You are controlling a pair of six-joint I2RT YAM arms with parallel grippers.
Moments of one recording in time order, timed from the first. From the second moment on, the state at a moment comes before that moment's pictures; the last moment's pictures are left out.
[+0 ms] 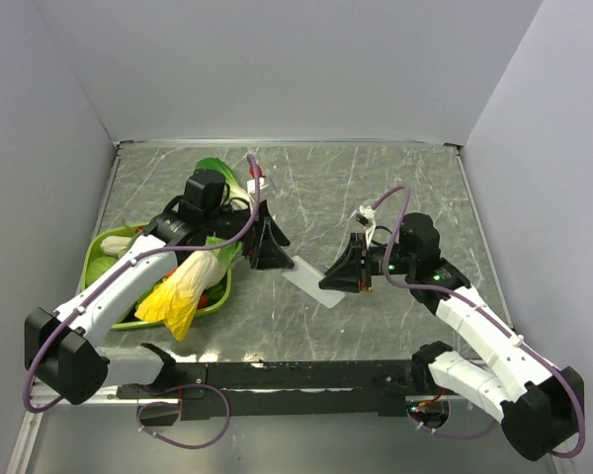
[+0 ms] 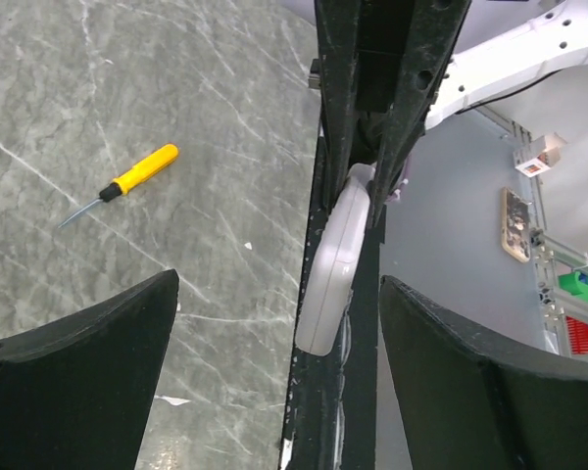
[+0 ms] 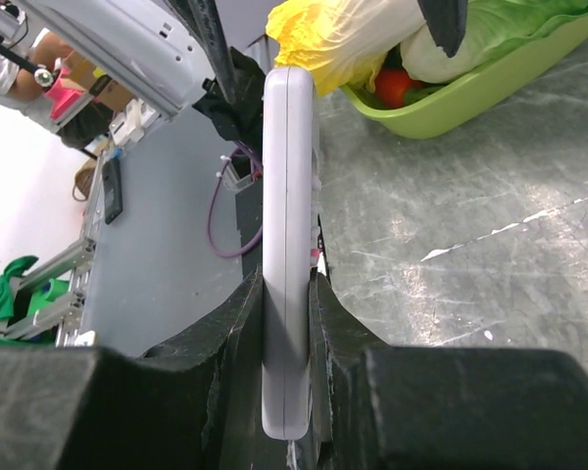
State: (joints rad) left arm -0.54 1.27 1.12 -0.34 0.99 -0.09; right arm 0.44 0.91 0.68 -0.05 -1.07 0.33
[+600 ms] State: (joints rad) left arm -0.57 1.34 1.13 -0.34 1.08 -0.14; right arm 0.40 0.95 0.69 -0.02 -1.07 0.41
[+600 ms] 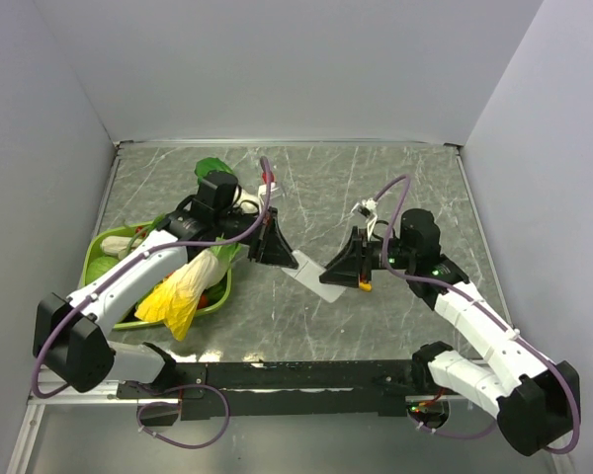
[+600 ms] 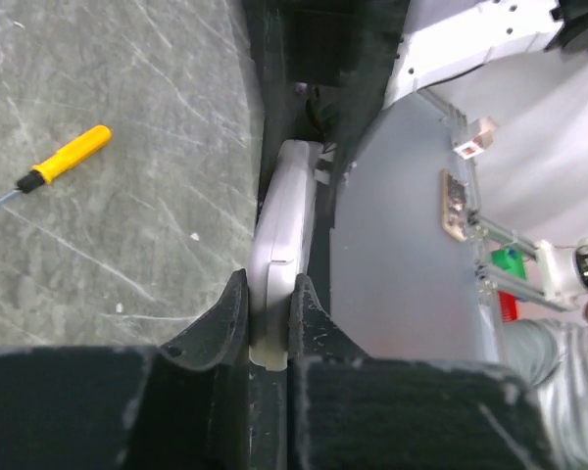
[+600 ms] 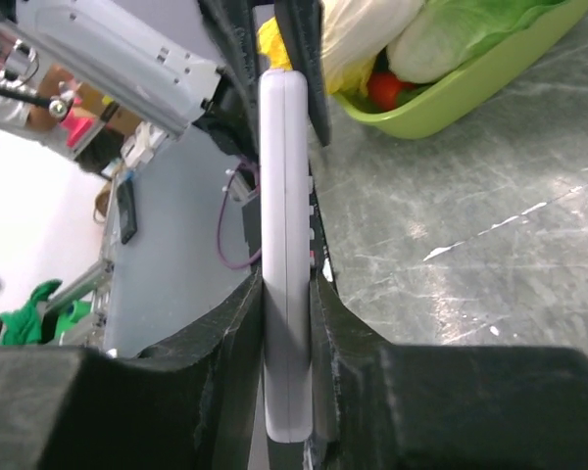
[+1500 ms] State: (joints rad) left arm -0.50 1.24 0.82 0.35 0.85 -0.88; right arm 0.22 0.94 0.47 0.48 -0.88 0.79
